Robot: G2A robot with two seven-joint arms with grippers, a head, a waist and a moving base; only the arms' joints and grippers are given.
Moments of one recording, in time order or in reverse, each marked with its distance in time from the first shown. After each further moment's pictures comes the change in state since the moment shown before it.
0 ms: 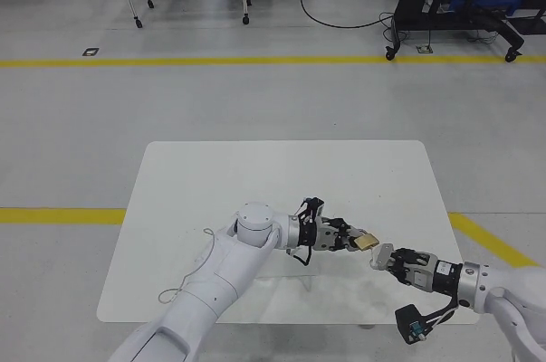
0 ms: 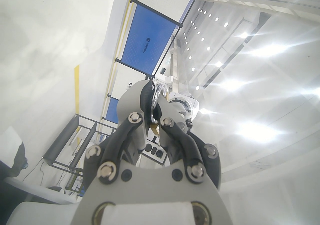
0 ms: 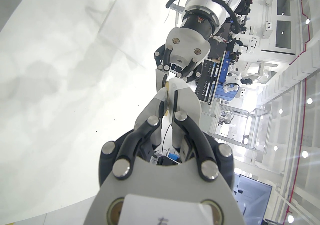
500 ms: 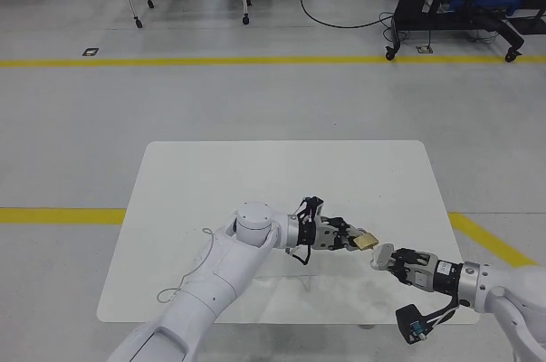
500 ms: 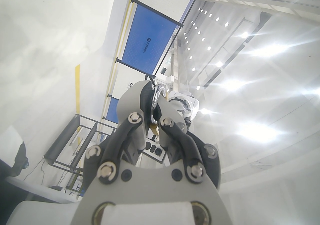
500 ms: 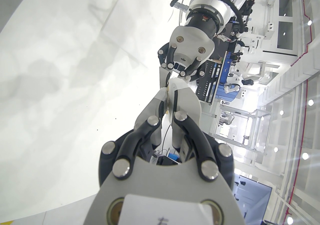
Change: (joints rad) left arm 0.000 0.008 0.003 -0.011 -0.011 0.005 -0.001; right arm 0.004 0.007 -0.002 0.005 -0.009 -0.004 -0.008
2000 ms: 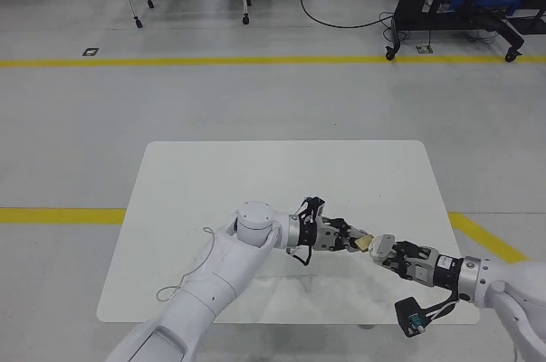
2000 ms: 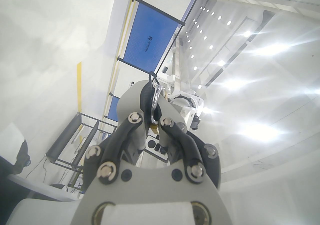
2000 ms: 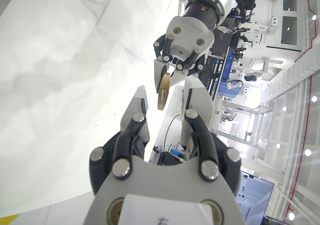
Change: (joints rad) left arm -0.006 0.011 0.031 -0.015 -0.022 -0.004 0.015; right arm 0.028 0.015 -0.010 0.000 0.038 -0.029 0.044
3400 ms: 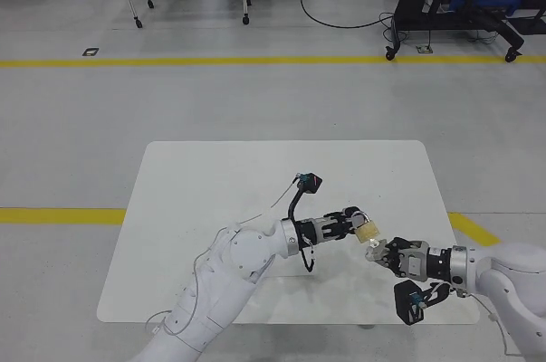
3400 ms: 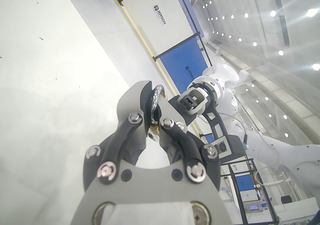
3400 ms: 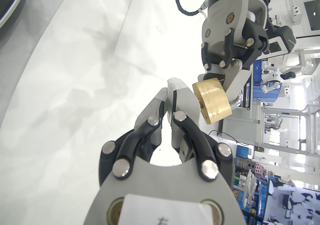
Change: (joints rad) left arm 0.227 0.100 -0.026 -0.467 0.611 -0.573 0.376; right arm 0.207 0.009 -0.185 0.182 0.187 -0.177 -0.033
